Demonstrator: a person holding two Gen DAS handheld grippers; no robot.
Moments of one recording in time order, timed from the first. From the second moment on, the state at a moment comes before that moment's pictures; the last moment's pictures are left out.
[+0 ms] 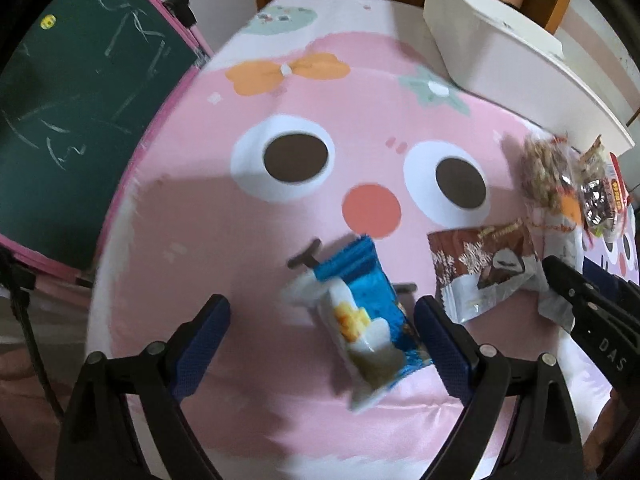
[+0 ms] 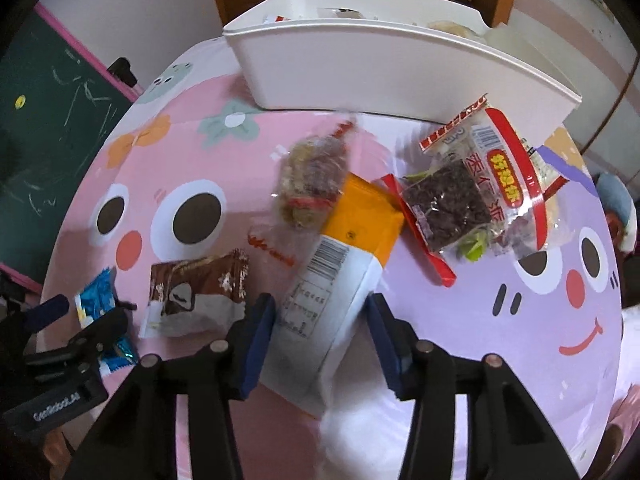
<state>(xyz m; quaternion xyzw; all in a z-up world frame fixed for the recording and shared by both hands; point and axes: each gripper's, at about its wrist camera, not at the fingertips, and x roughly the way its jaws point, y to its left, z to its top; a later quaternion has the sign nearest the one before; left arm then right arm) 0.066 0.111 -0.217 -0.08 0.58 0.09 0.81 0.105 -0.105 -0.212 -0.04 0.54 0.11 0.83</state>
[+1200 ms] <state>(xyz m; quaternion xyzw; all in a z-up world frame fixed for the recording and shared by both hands) 0.008 0.053 -0.096 -0.01 0.44 0.01 0.90 0.013 -0.175 -0.091 0.06 0.41 0.20 0.89</state>
